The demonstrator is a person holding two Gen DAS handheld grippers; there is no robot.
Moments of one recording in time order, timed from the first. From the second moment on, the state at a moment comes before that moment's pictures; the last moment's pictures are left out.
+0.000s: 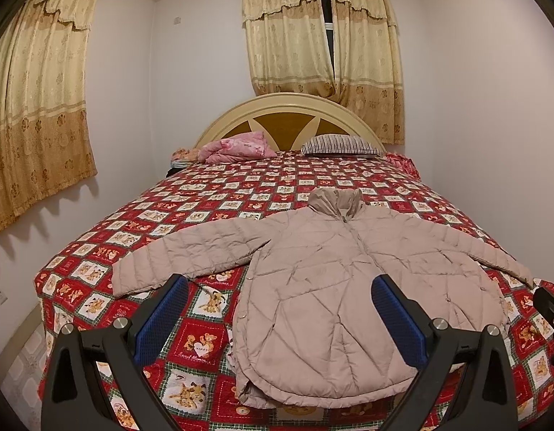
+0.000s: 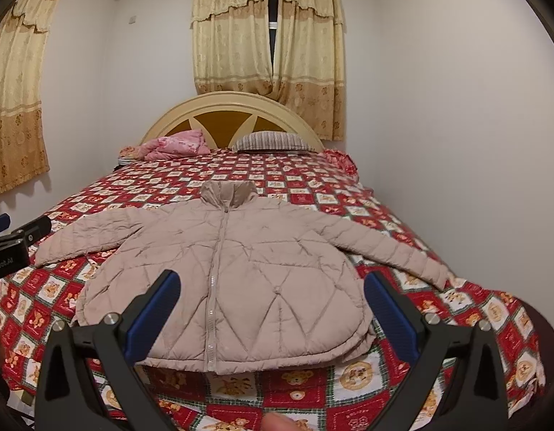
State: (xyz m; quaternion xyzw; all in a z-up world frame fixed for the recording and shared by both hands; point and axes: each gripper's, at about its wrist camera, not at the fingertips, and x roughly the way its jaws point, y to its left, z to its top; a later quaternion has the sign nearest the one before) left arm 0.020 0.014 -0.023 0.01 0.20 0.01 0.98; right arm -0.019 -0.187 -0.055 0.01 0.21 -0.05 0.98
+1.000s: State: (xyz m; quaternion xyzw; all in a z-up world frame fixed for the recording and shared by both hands) left arm 0.317 0.029 -0.150 0.03 0.31 0.05 0.95; right arm 0.143 -0.601 -0.209 0.34 0.40 -0.32 0.79
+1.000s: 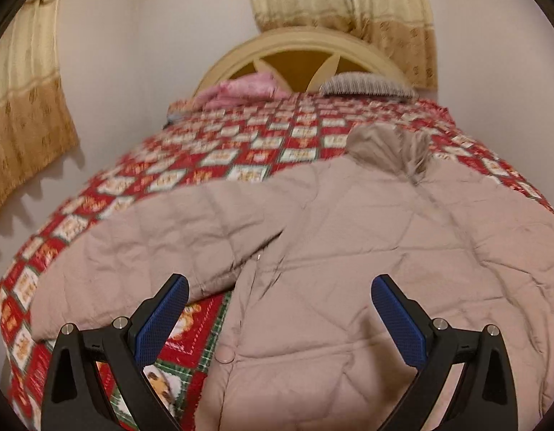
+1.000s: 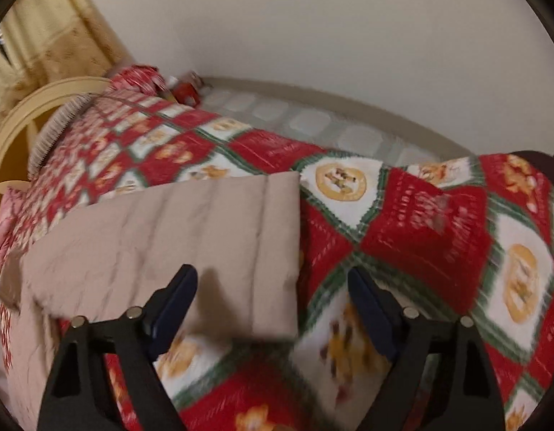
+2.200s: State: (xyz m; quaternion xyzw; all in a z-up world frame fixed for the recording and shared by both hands) left arm 0.276 0.057 -0.108 -0.03 0.27 0.00 0.96; right arm 0.284 -0.395 -0.002 -0.10 0.28 -0.19 0.93
